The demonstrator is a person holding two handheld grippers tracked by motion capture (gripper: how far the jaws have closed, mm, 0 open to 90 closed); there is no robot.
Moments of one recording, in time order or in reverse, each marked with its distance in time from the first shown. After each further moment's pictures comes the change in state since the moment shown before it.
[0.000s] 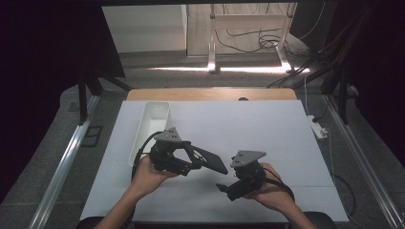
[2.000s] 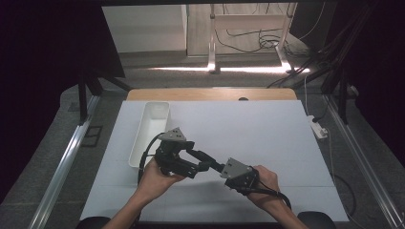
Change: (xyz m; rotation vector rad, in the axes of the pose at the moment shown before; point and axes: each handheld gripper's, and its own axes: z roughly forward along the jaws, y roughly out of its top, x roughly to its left) left arm -0.017 0.009 0.002 -0.044 -0.007 -0.058; right arm 0.024 0.005 0.008 0.032 -0.250 -0.267
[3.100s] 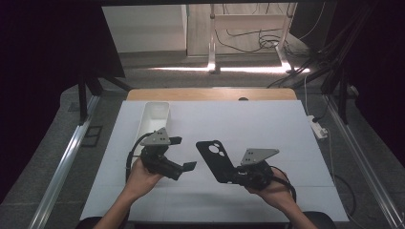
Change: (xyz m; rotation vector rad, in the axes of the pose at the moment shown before) left arm 0.023 -0.020 -0.022 -0.068 0.020 0.115; right arm -0.037 -0.020 -0.017 -0.142 0.358 0.300
